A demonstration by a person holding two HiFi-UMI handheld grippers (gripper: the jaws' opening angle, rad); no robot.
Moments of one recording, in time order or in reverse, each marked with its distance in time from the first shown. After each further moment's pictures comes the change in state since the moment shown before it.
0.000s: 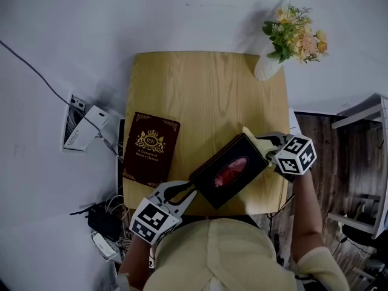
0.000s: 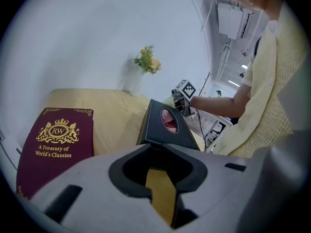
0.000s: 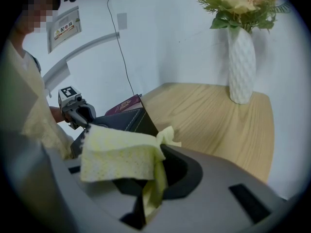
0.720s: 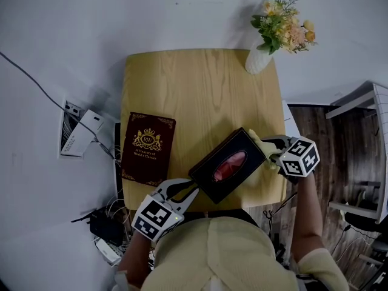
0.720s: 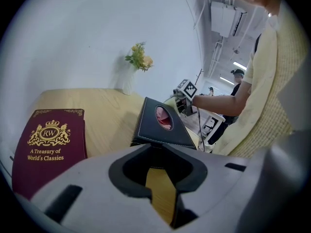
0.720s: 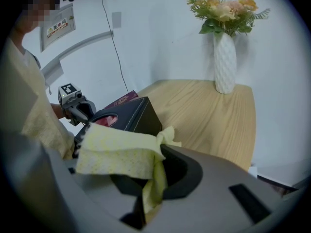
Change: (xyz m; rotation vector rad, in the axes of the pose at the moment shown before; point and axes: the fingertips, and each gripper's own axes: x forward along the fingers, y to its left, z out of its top) left arm 0.004 -0.012 -0.009 0.058 0.031 -0.089; right arm -0.028 0.010 -0.036 0.063 0.019 -0.090
